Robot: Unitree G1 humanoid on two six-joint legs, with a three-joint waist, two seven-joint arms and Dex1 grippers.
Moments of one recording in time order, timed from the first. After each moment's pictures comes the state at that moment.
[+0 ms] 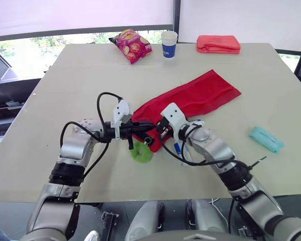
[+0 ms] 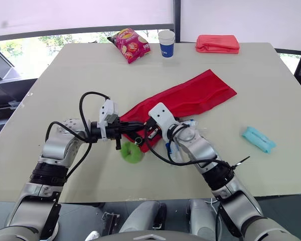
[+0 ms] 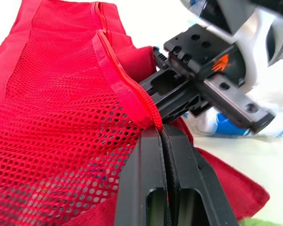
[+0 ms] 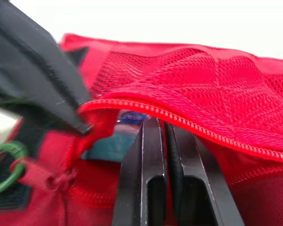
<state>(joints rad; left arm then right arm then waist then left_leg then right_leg) -0.47 0.63 -0.07 0.14 -0.37 0.31 -1.20 -0.55 -0.18 0.46 -0.08 0.17 0.63 0.37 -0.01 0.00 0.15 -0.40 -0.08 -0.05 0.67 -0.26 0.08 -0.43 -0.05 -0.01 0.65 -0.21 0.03</state>
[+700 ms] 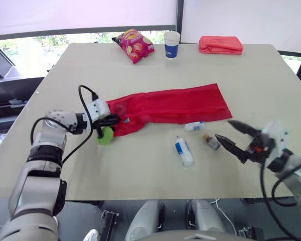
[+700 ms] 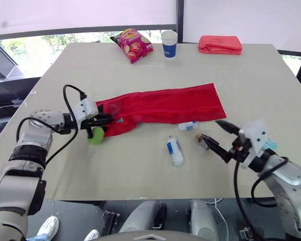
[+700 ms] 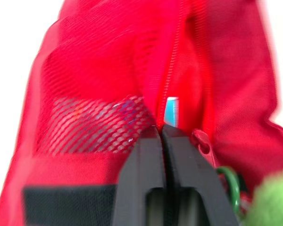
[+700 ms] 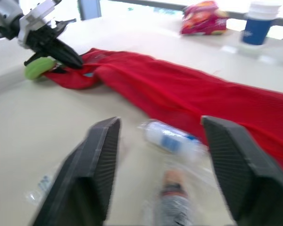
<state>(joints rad) -0.75 0.79 -0.09 0.91 -0.02 -0.33 -1.16 0.12 -0.55 -0.28 -0.67 0.58 0.45 0.70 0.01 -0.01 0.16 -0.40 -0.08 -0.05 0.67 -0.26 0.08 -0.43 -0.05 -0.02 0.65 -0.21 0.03</state>
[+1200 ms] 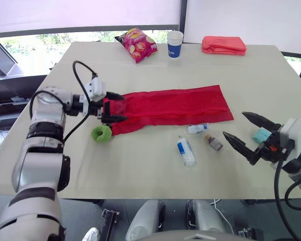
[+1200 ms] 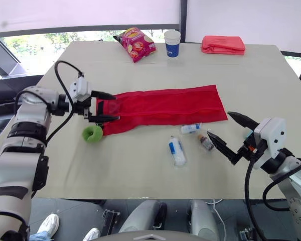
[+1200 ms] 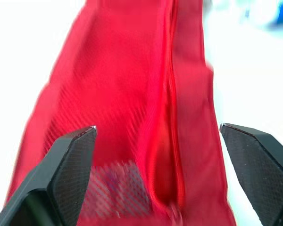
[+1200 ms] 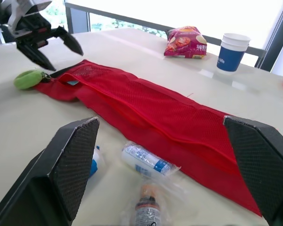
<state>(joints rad) -1.01 0.72 -0.08 1.01 -0.14 -0.22 -1.54 0.15 -0.58 -0.36 -0.73 0.61 0.43 0.66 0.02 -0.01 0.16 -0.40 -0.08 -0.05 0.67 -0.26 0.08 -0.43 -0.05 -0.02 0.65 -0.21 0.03</state>
